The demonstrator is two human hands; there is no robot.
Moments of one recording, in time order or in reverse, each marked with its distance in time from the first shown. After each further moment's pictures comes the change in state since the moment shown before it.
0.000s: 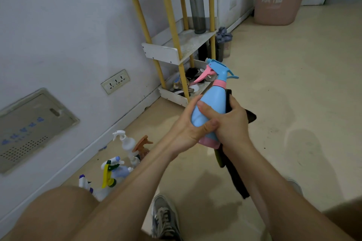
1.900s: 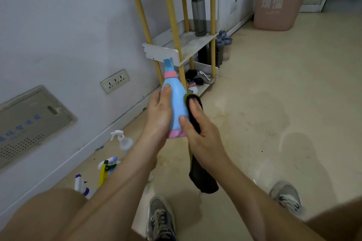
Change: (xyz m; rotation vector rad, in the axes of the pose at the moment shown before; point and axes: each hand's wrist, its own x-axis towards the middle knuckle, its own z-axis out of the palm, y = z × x) left_hand 0.011 0.021 -0.029 0.029 0.660 -0.001; right_hand -0.040 0.007 0.028 -0.130 -0.333 -0.281
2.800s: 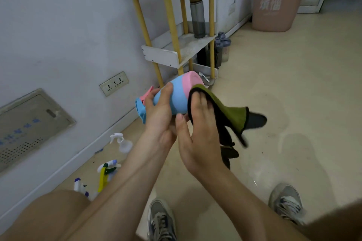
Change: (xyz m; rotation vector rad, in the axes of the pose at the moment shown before) left_hand -0.002 0.013 0.011 -0.653 0.040 -0.382; right_hand 0.001 -0.013 0.019 -0.448 0.289 -0.308
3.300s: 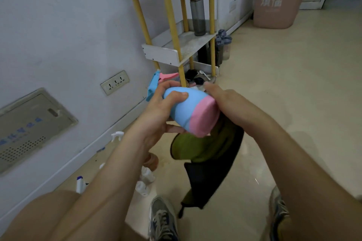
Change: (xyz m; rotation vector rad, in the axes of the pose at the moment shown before) left_hand -0.005 0.021 -0.018 0.603 -0.371 0.055; right_hand 0.079 0.010 -0.076 0.050 -0.552 0.612
